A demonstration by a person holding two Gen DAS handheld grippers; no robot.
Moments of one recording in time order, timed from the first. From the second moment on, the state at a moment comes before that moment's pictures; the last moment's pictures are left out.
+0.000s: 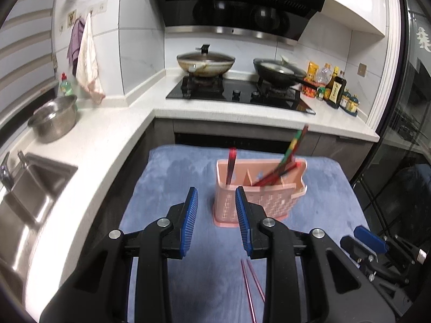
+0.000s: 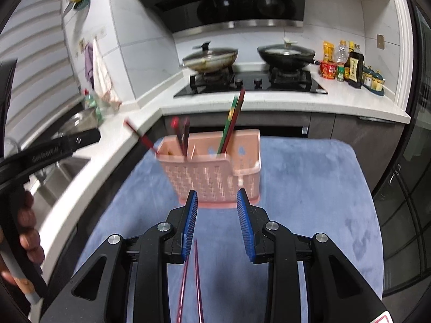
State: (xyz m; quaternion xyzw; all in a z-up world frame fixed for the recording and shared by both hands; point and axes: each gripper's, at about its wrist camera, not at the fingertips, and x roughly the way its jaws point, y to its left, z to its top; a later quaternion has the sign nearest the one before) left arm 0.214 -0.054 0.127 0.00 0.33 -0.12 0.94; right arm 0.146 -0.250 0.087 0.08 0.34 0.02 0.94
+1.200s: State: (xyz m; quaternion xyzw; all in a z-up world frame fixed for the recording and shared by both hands) left arm 0.085 -0.033 -0.042 0.02 0.48 -0.12 0.87; right arm 0.039 -0.199 -0.080 0.06 0.51 0.05 0.86
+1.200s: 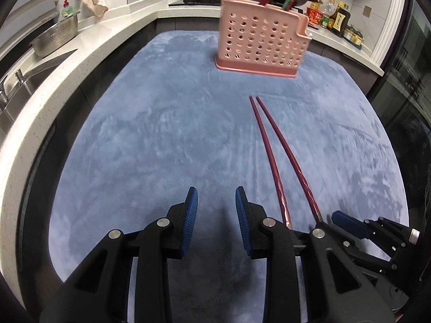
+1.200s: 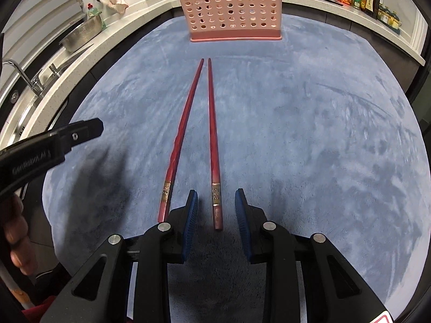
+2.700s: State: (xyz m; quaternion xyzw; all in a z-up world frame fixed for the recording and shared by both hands) left arm 0.067 -0.092 -0.090 0.06 0.54 -0.19 0.82; right arm 0.020 -0.229 -0.082 0.10 0.51 0.00 0.85
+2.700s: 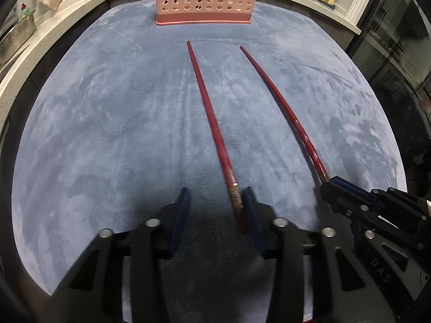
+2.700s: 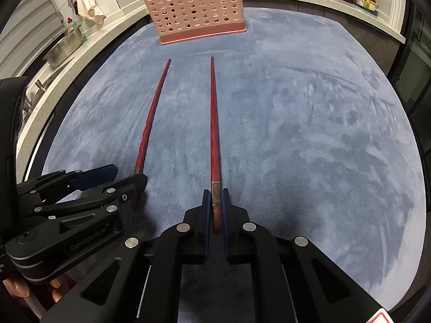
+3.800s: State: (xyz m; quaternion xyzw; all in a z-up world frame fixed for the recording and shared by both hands) left arm 0.074 -0.057 0.023 0.01 0.43 -0.20 0.88; right arm 0.021 -0.238 0.006 0.12 0.42 0.01 0.90
